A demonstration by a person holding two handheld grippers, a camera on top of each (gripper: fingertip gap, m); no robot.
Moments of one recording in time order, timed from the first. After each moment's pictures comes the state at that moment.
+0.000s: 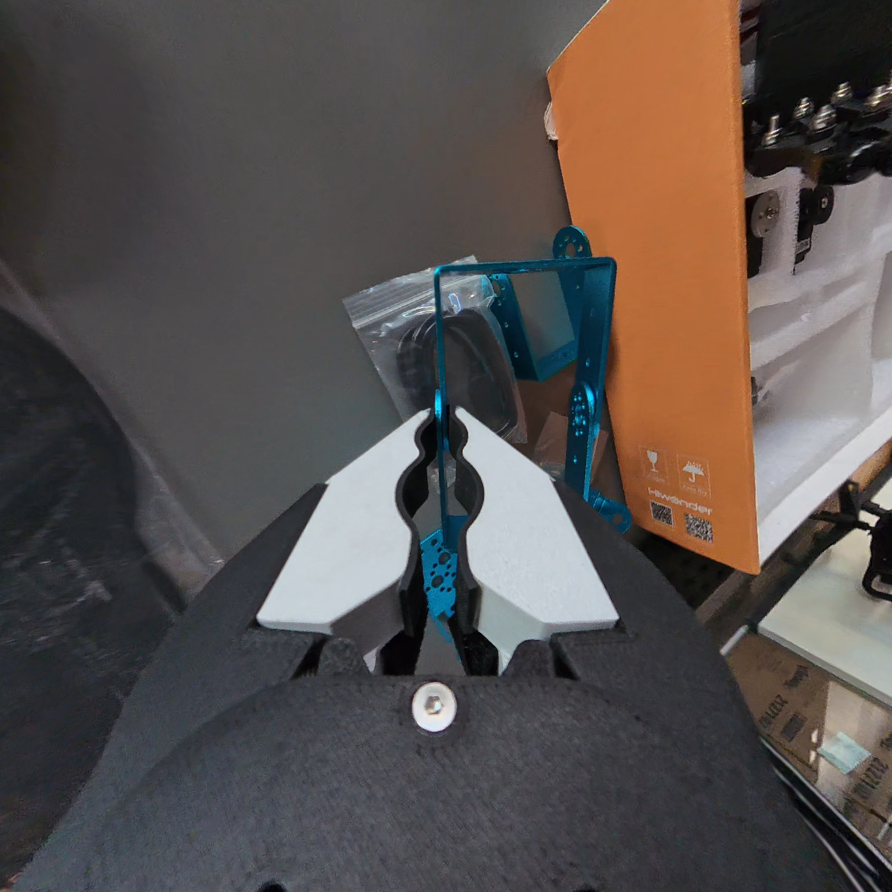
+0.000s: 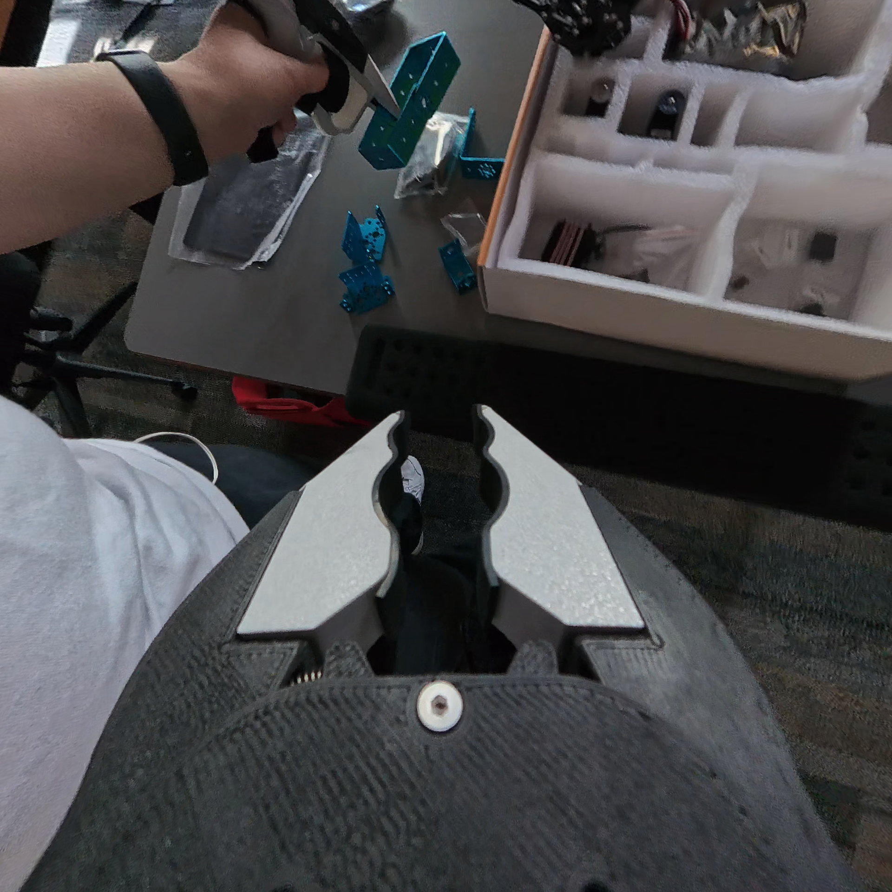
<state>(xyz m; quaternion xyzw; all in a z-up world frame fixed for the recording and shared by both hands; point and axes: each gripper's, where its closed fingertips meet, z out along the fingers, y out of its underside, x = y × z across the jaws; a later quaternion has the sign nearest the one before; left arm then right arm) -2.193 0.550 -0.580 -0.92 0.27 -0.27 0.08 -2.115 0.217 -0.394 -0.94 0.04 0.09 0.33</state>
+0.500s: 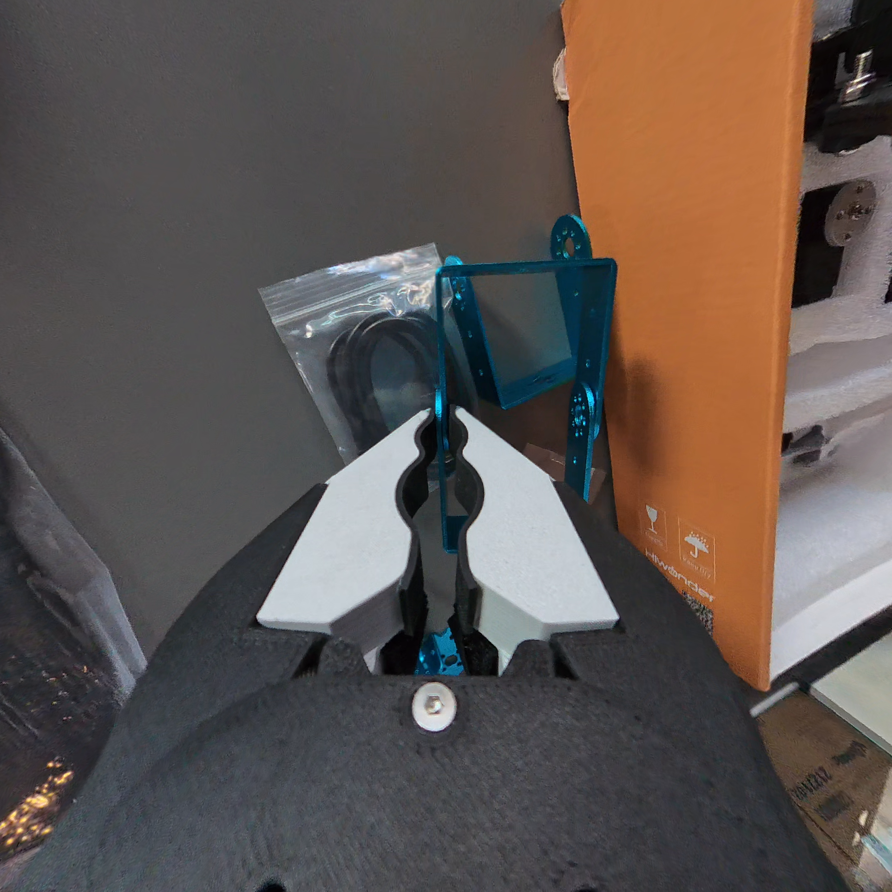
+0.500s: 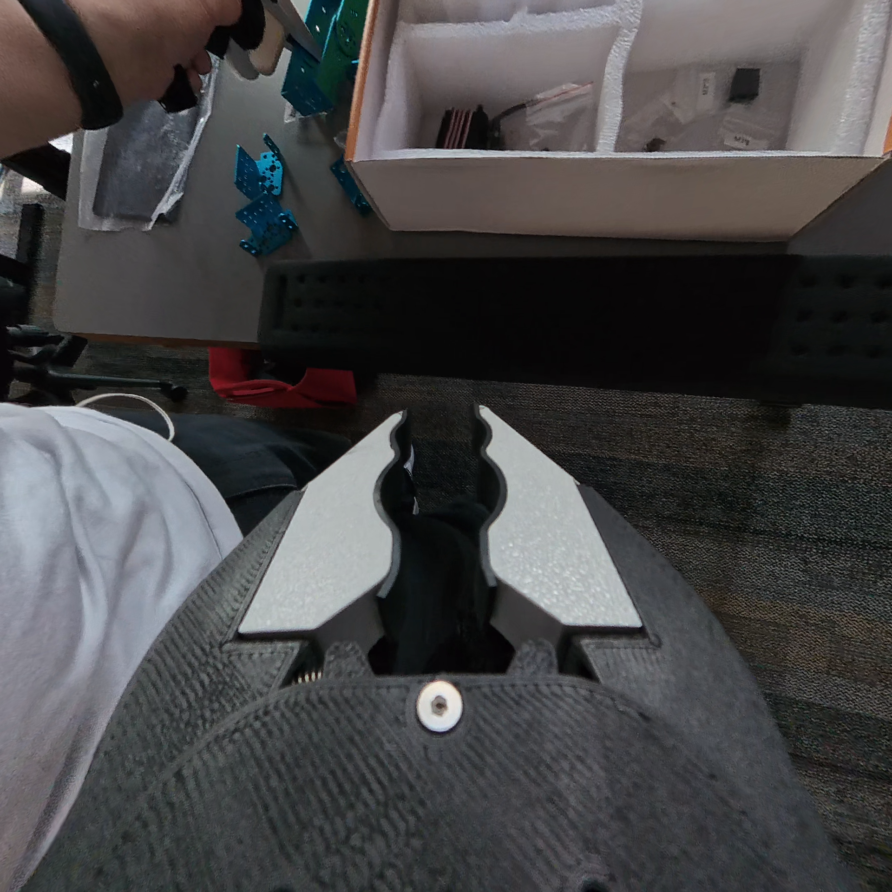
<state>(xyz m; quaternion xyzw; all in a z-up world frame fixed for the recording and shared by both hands) -2.157 0.531 -0.601 -0.95 0.25 -0.18 0.08 -2.036 0.152 -0.440 -0.94 0.10 0.10 0.30</state>
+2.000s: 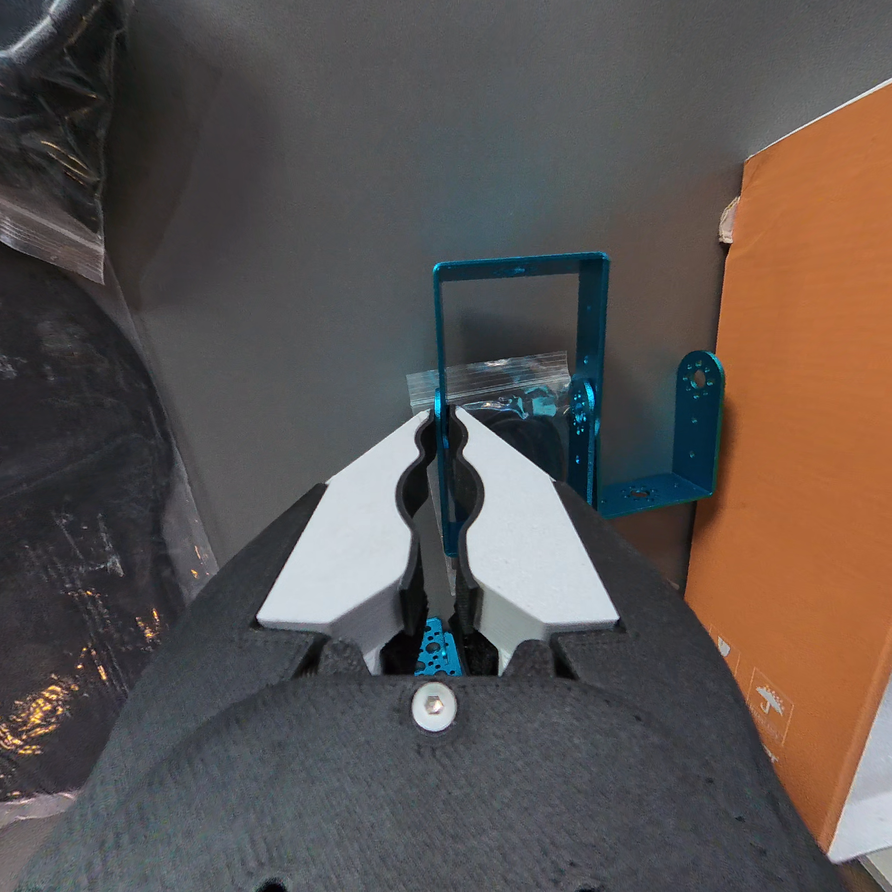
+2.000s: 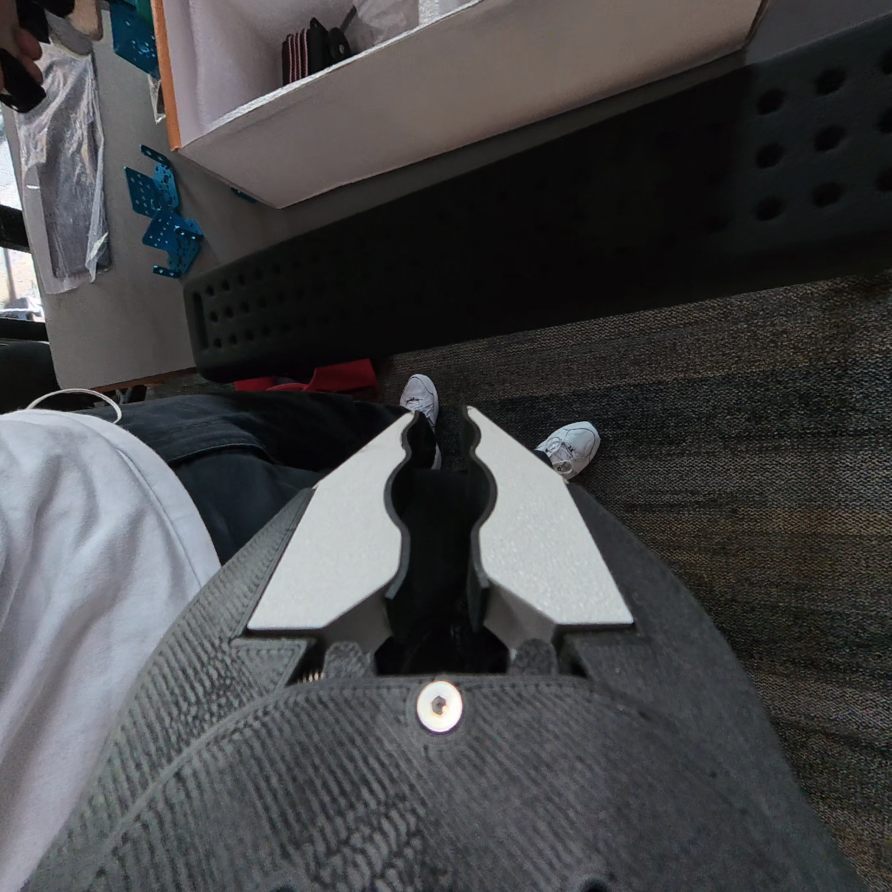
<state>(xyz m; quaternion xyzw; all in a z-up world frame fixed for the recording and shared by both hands) -2.182 0.587 -0.614 -0.97 0.18 -0.08 0.11 -1.970 0.135 -0.502 -0.93 0.21 0.17 0.24</state>
